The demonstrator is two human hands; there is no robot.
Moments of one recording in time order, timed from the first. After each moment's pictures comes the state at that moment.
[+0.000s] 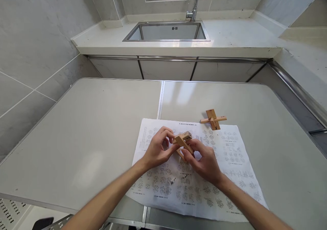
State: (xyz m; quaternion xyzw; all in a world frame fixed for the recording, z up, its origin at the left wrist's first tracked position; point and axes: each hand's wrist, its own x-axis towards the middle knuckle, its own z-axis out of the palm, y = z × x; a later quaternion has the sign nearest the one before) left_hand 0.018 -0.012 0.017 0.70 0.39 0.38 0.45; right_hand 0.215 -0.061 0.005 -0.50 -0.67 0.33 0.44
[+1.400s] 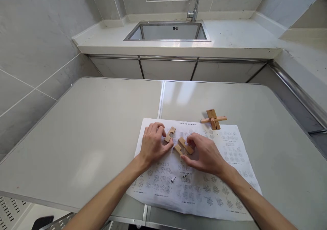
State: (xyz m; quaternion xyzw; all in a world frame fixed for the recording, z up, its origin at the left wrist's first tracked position) left_hand 0.006 -0.005 0.003 0.81 0.52 0.27 0.09; right_hand 0.241 -0.039 -0.002 -0.47 -0.81 0.18 0.29
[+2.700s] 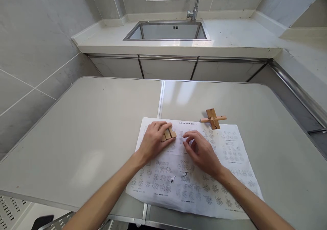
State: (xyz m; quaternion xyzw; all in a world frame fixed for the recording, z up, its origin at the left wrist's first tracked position) left_hand -0.005 0.007 -0.002 0.84 0.45 0.25 0.14; right_hand 0.226 -0.045 -0.008 -0.48 -0.72 0.30 0.39
